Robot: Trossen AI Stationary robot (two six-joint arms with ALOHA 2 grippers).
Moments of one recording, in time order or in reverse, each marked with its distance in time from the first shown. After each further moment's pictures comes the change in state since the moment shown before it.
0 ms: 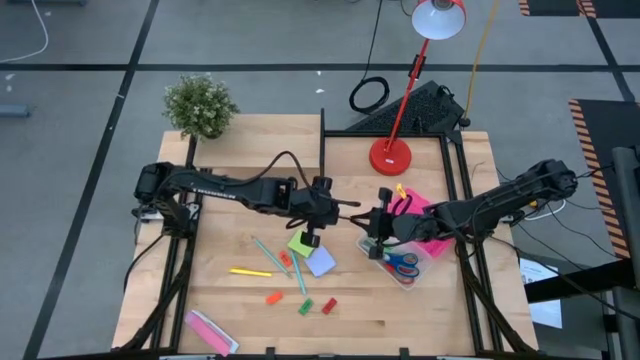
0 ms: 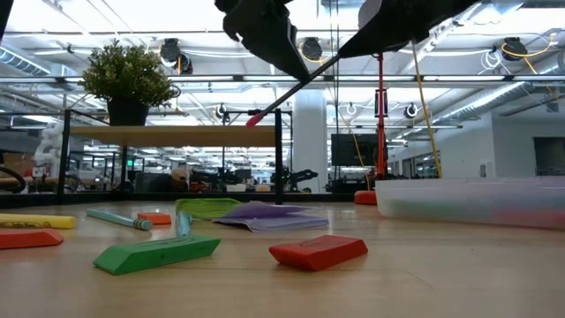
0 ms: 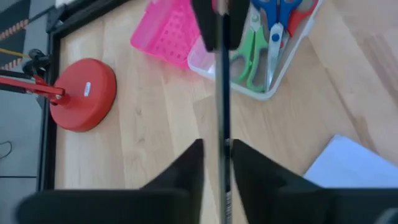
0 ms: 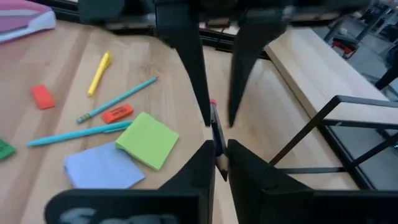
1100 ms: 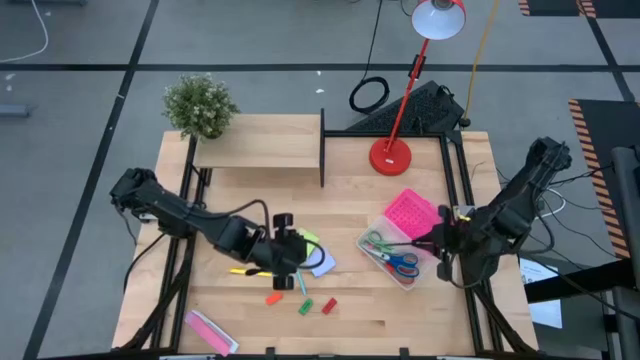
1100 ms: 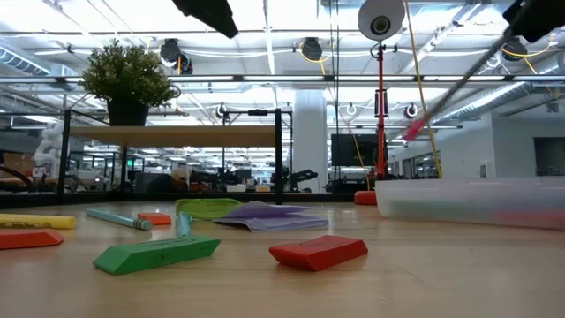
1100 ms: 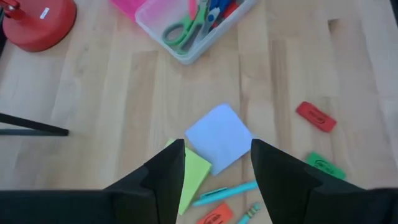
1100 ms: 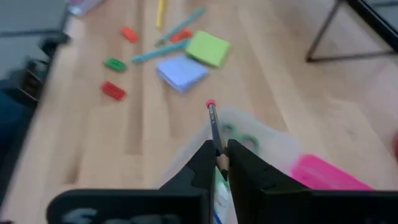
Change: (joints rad) left arm -0.354 -0.144 -0.076 -0.215 -0.213 -0.637; right arm 0.563 -0.393 -0.002 -0.865 0.176 0.809
